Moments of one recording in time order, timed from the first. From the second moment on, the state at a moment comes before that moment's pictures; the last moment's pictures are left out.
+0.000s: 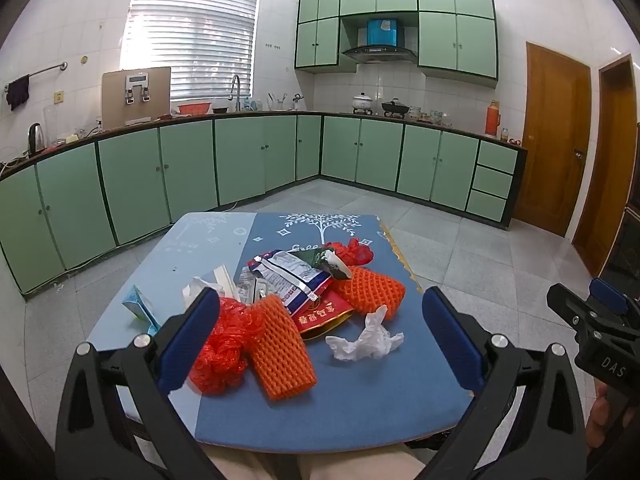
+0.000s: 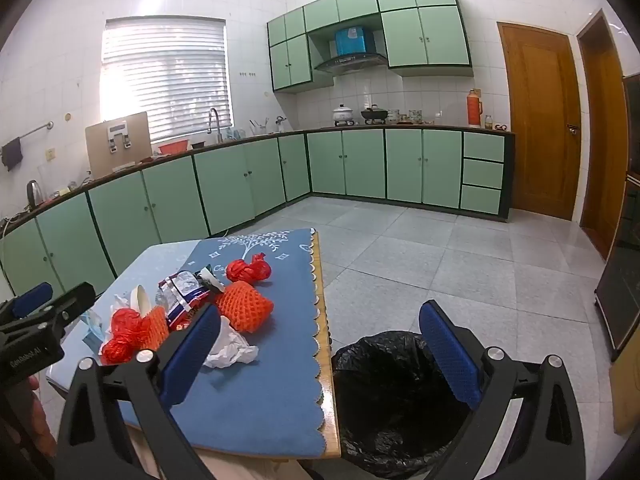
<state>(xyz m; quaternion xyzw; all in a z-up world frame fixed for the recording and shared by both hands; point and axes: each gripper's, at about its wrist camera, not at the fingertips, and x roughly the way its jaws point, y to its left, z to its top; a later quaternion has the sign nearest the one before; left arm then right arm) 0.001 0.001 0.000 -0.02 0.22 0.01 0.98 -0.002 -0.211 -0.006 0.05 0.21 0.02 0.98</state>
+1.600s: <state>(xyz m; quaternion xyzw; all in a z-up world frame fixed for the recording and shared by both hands) 0.000 0.000 0.000 -0.02 0.22 0.01 0.98 -0.002 -0.213 -0.006 0.05 0.21 0.02 0.98</state>
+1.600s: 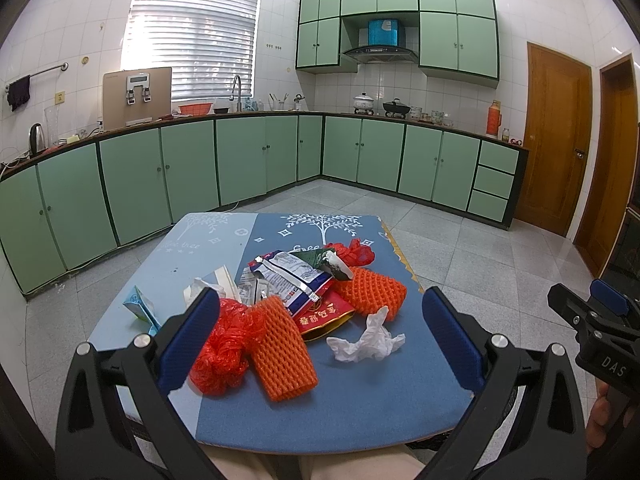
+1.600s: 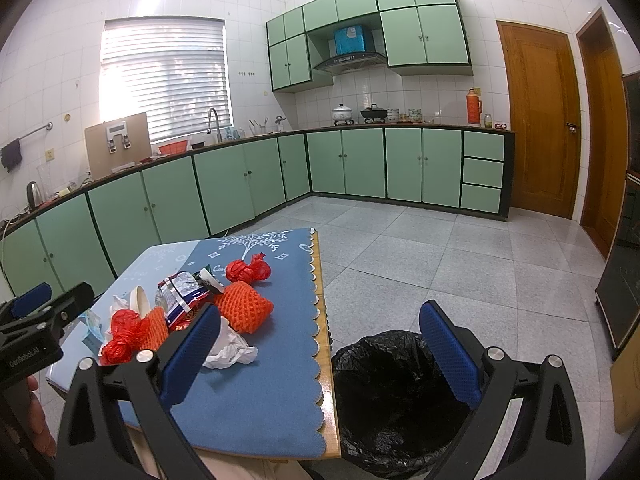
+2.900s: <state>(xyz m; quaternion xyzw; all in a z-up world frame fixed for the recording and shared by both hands) 0.020 0.043 -0.036 -0.01 0.24 0.07 0.97 0.036 -0.193 -0.025 0.05 0.22 0.06 0.97</state>
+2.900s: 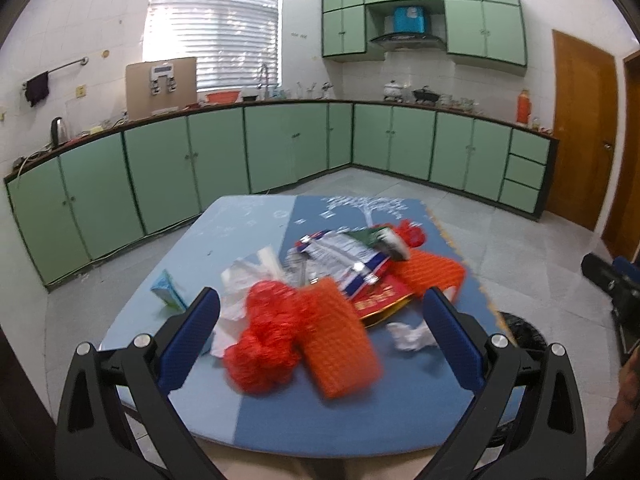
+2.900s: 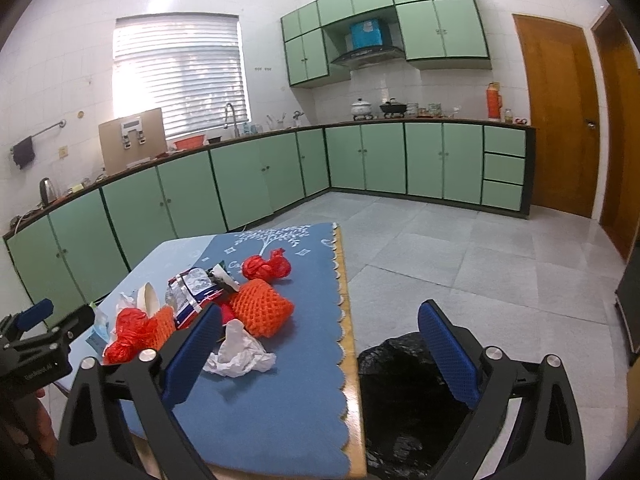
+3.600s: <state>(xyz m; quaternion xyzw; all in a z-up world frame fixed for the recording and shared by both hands) 0.085 0.042 -0.129 -0.05 0.37 0.02 0.93 0.124 -0.153 -0.080 0.03 0.27 0.11 0.96</state>
